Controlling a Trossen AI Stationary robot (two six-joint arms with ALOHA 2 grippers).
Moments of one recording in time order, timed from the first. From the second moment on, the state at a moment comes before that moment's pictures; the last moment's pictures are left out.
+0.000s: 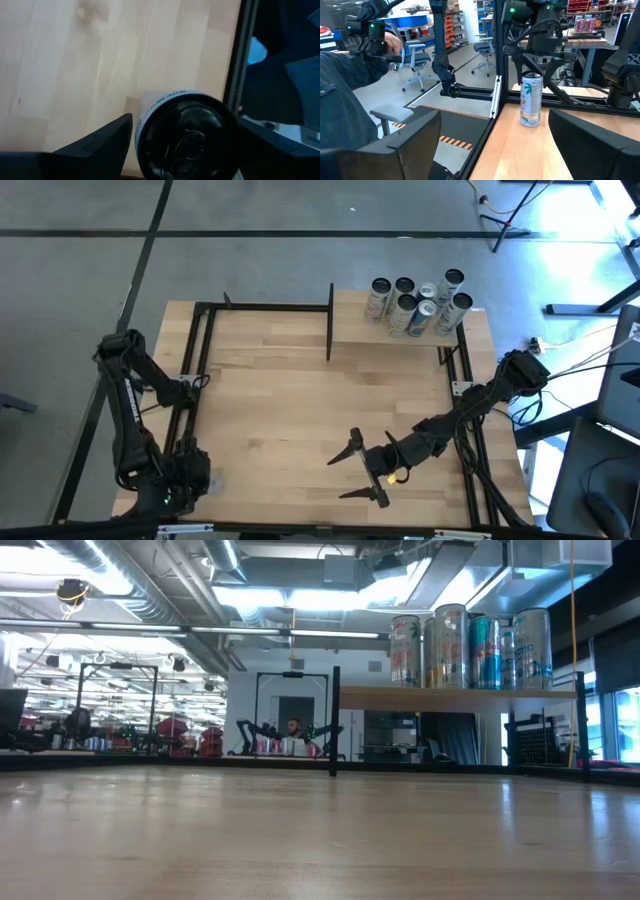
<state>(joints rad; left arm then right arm) -1.21 1.40 1.10 -1.01 -0.32 -1.44 0.60 1.61 0.92 0.66 0.19 0.11</state>
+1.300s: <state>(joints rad) -0.58 1.43 1.10 -0.79 -0.20 -0.58 0.60 1.61 0.92 0.57 0.32 0.07</state>
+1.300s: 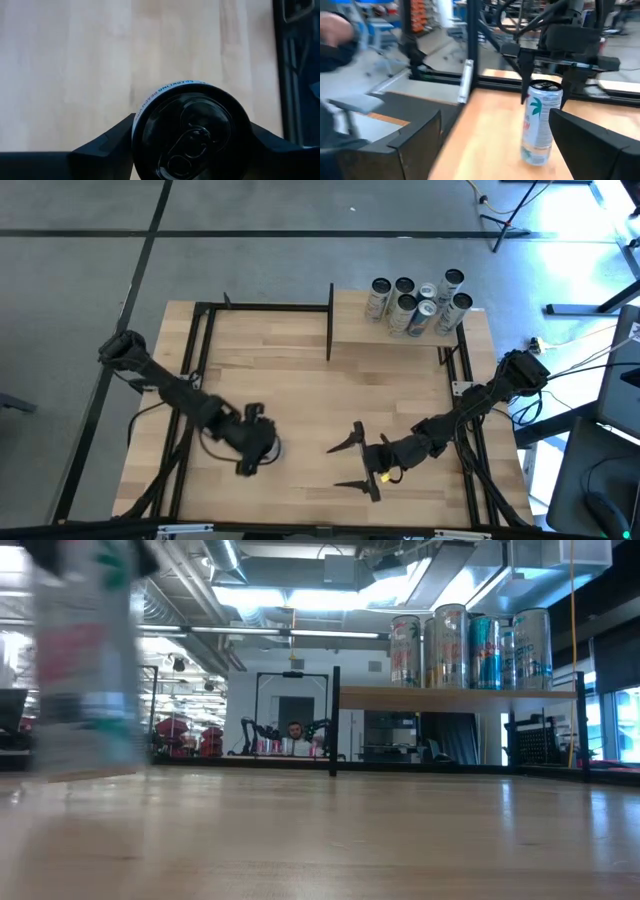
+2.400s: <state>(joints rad) -0.17 1.67 1.34 -0.80 0.07 -0.13 0.23 1.61 0.92 0.17 0.31 -0.06</state>
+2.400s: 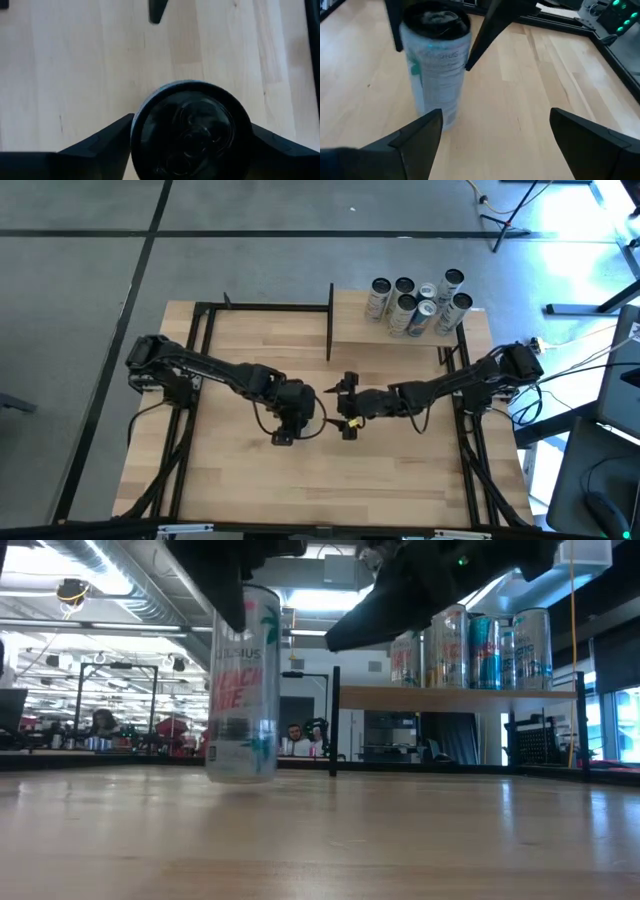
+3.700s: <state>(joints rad) -0.60 1.10 0.28 0.28 -0.52 -0.33 0.22 1.66 1.25 -0.01 0.11 0.05</state>
